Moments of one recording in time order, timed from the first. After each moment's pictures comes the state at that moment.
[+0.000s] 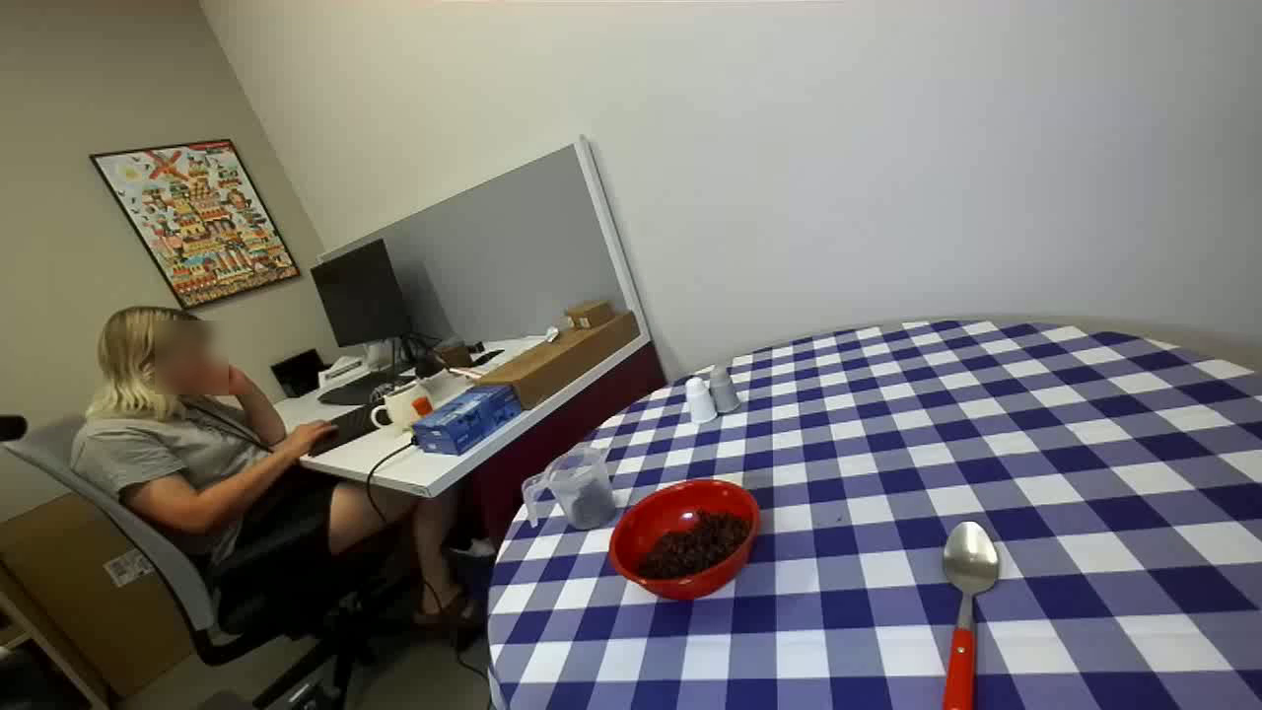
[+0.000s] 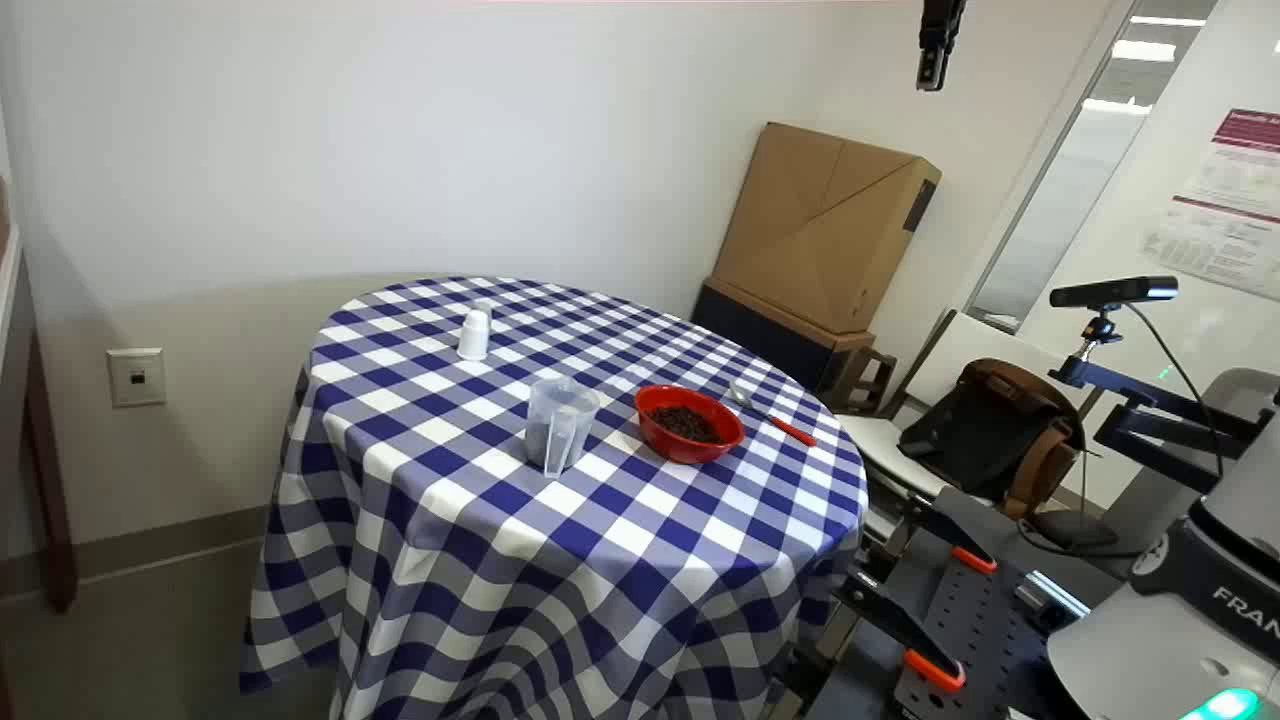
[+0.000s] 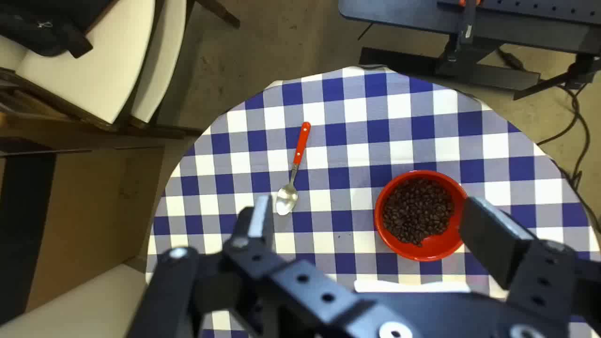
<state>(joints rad) -0.13 -0.23 -0.16 -1.94 -0.36 1.59 -0.43</state>
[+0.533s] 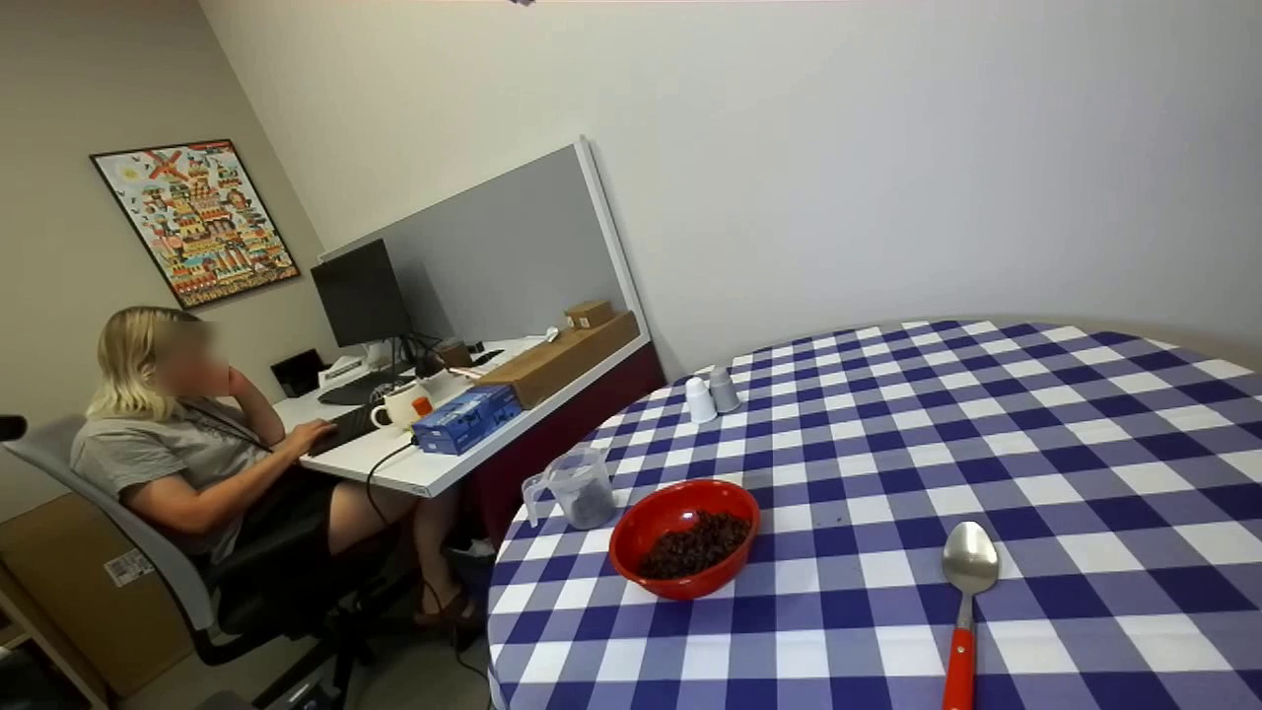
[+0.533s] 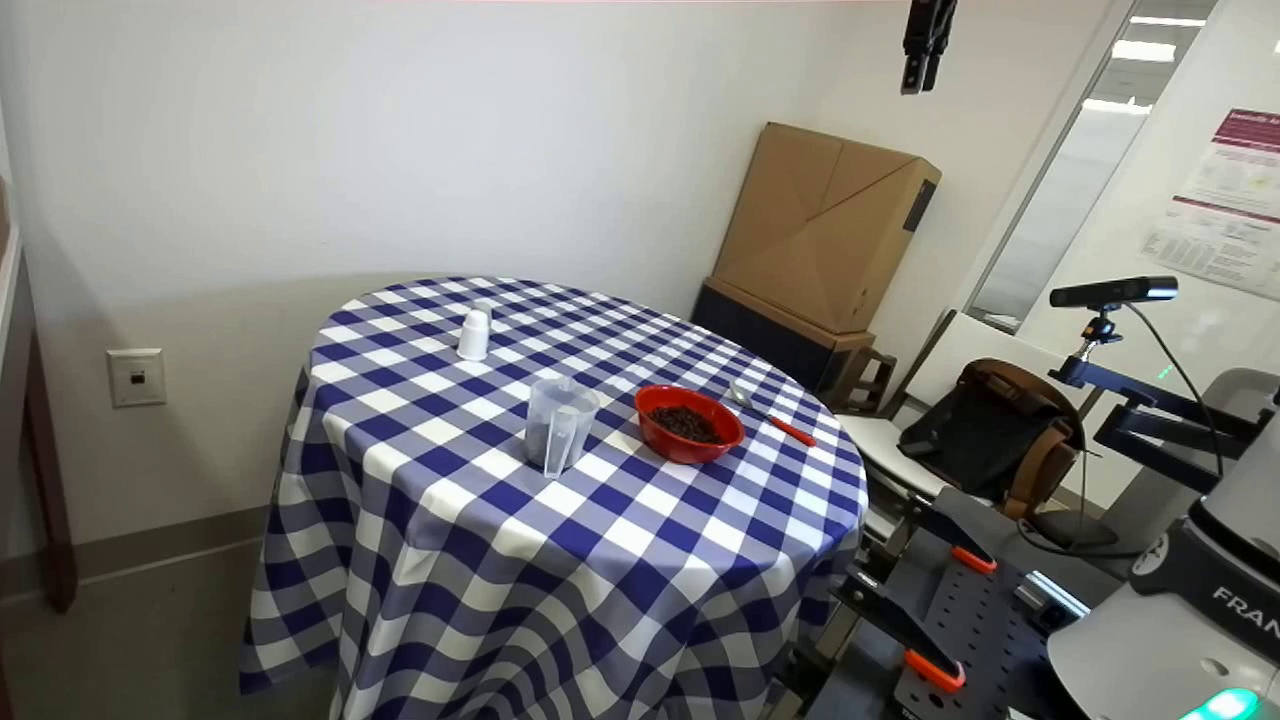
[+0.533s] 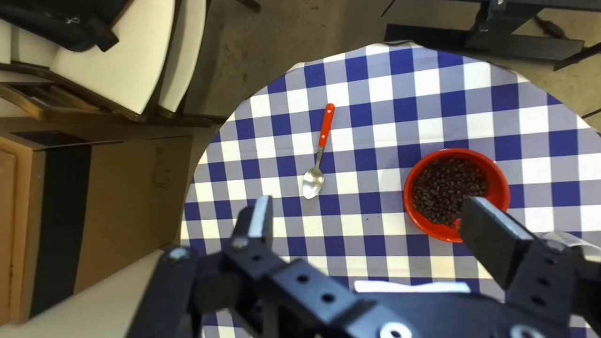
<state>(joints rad) -0.13 -0.24 -0.15 -1.97 -0.40 1.68 -0.34</state>
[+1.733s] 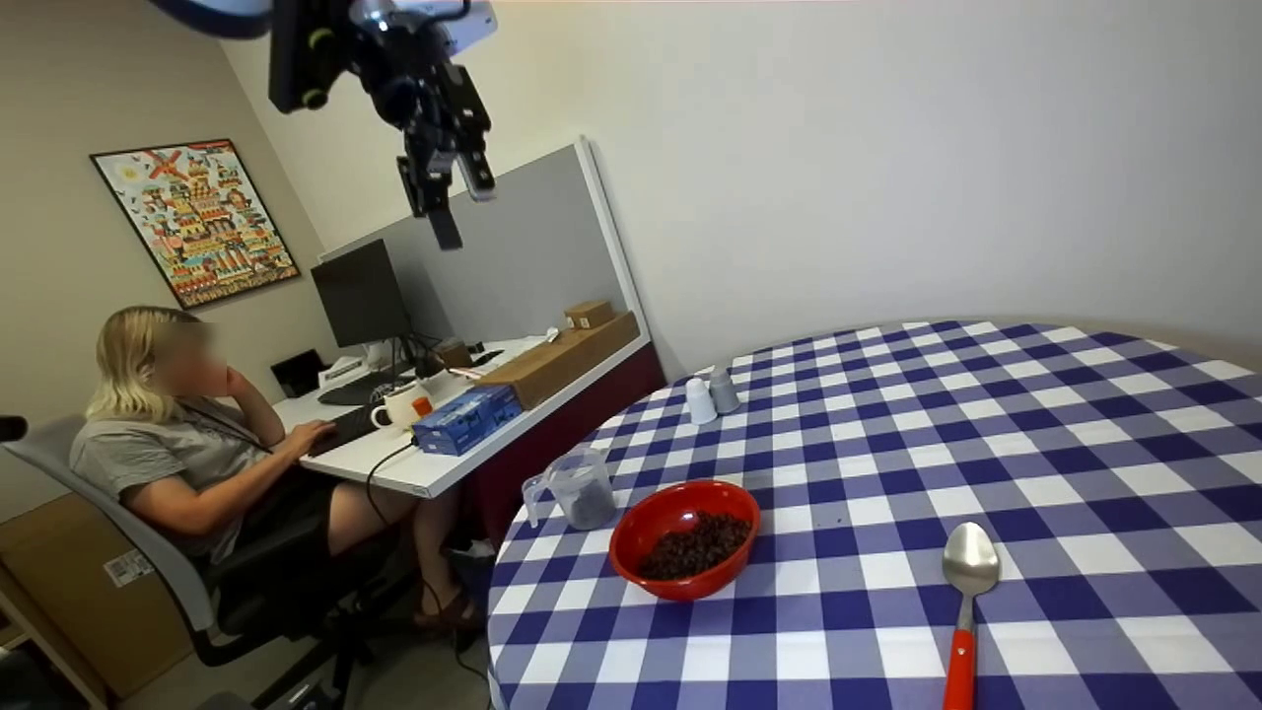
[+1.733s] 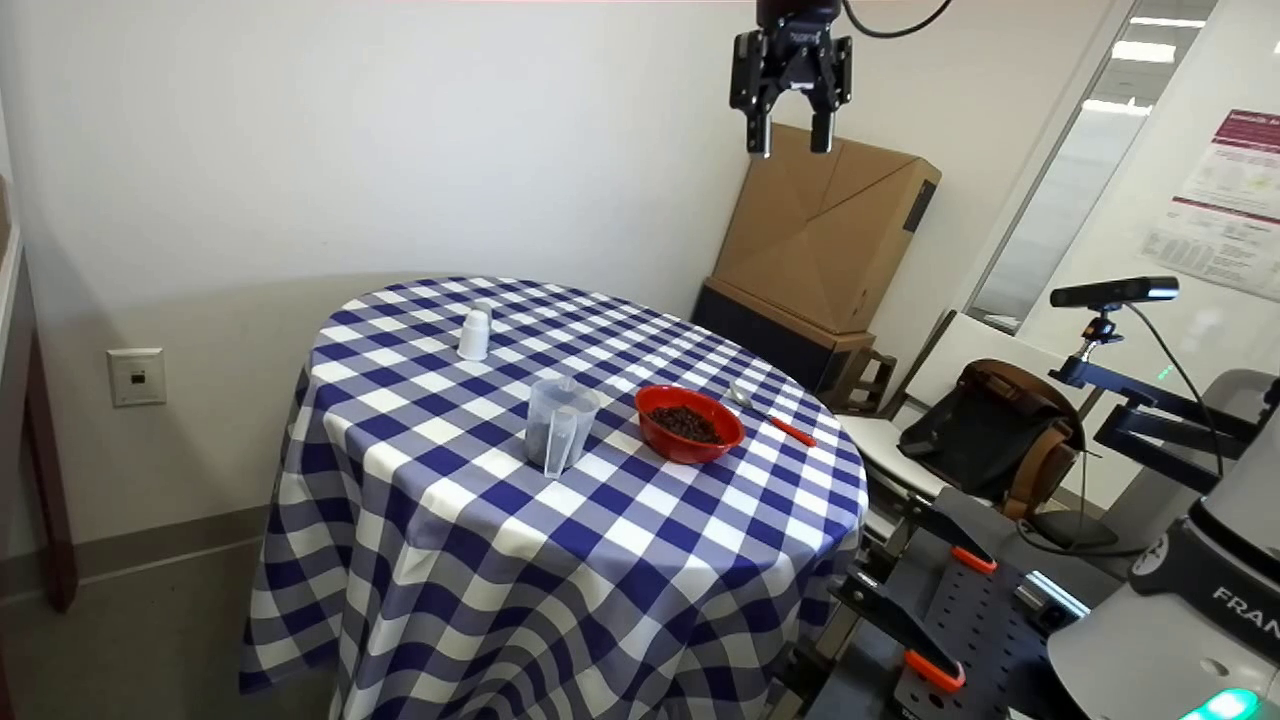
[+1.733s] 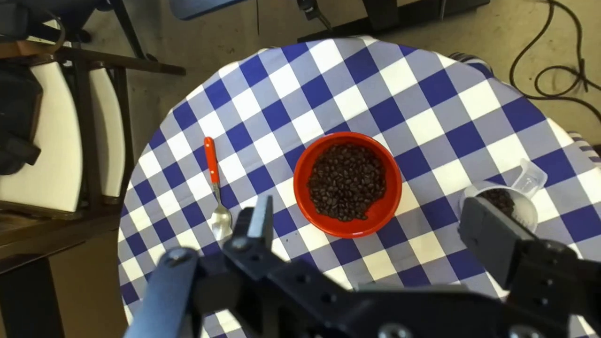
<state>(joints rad) 0.01 -0.09 0.07 -2.08 -0.25 1.73 0.40</state>
